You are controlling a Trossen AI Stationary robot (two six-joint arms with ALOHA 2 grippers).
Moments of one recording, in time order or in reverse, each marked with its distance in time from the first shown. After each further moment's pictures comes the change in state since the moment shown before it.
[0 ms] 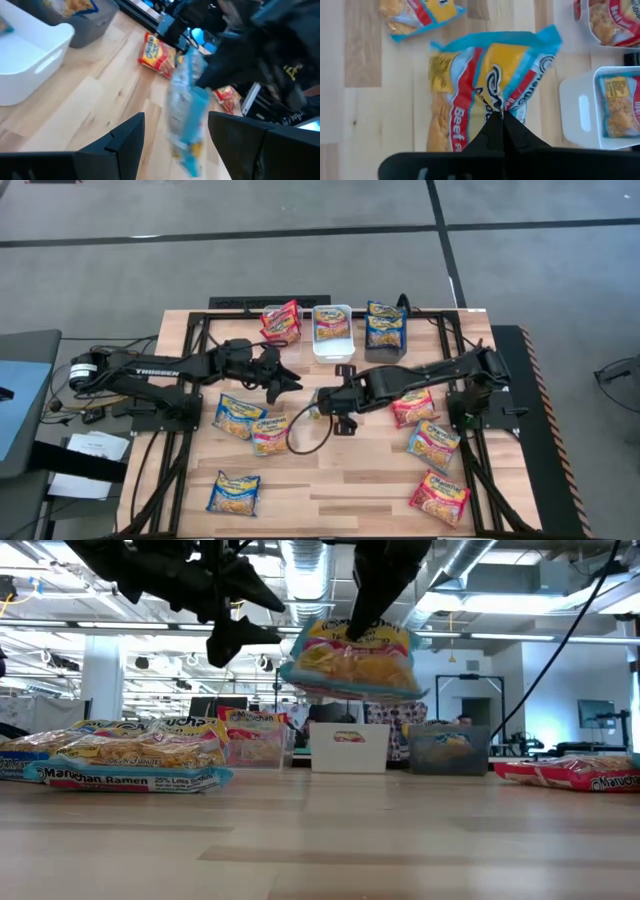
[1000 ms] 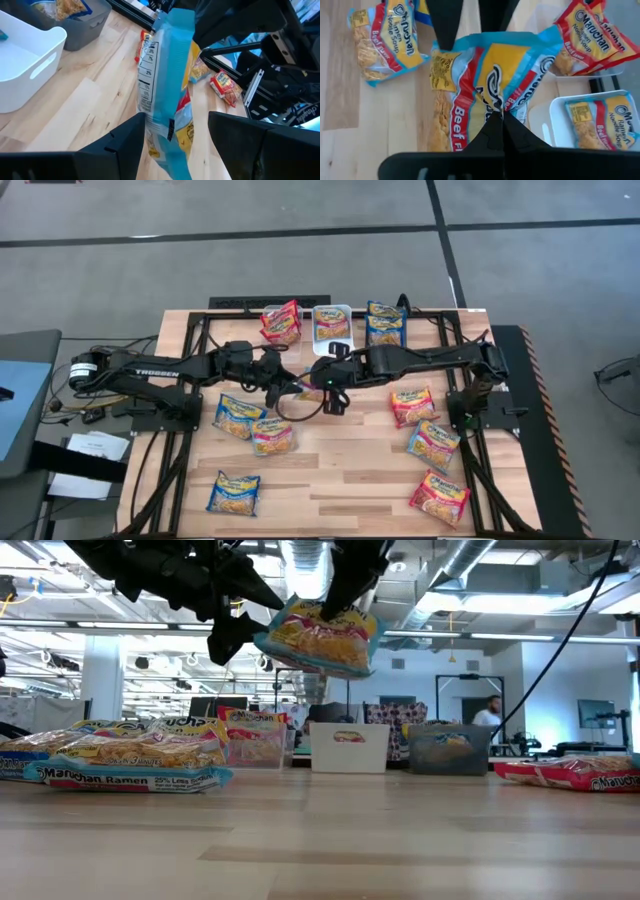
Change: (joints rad) left arm -0.024 0.000 0.000 -0.007 -0.004 0.062; right arm -0.106 -0.006 0.096 0.061 -0.027 -0.095
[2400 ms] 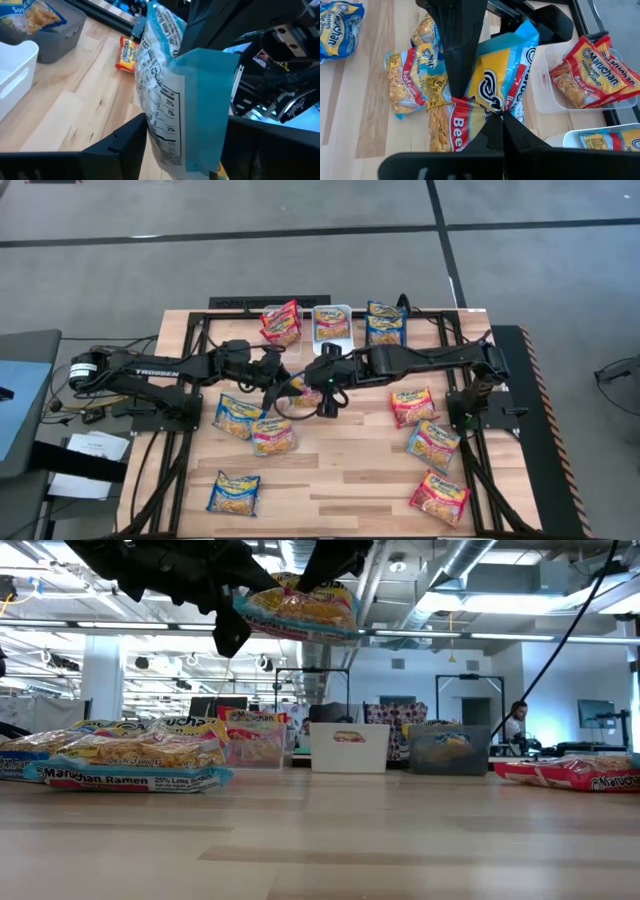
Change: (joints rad) left arm 0.002 -0.001 0.001 0.055 0.081 0.042; right arm 0.008 -0.003 0.029 0.118 -0.059 -0.007
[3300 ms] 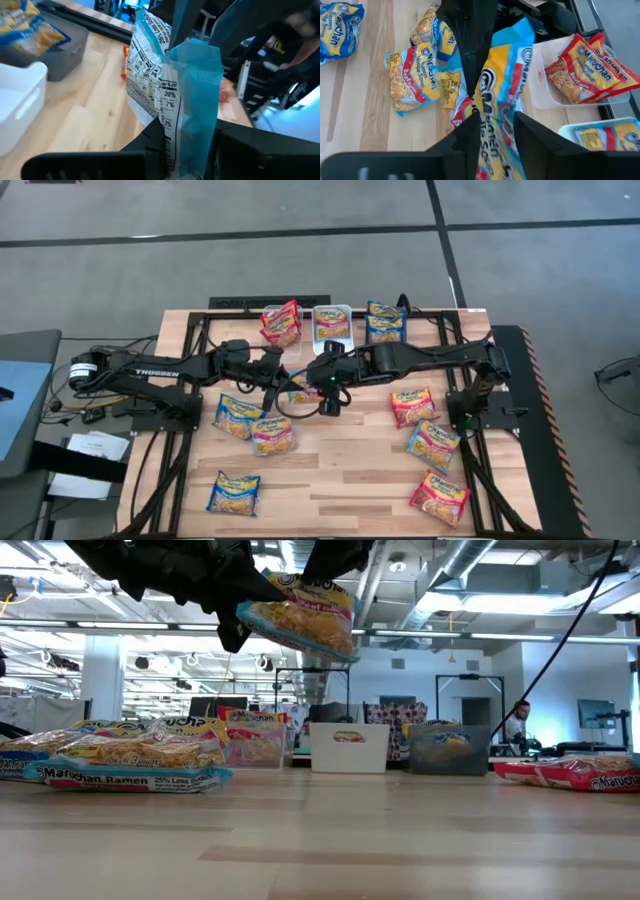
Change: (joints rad) left arm 0.000 0.000 0.000 0.018 -0.025 0.118; right arm -0.001 -0.011 0.040 -0.065 0.005 0.014
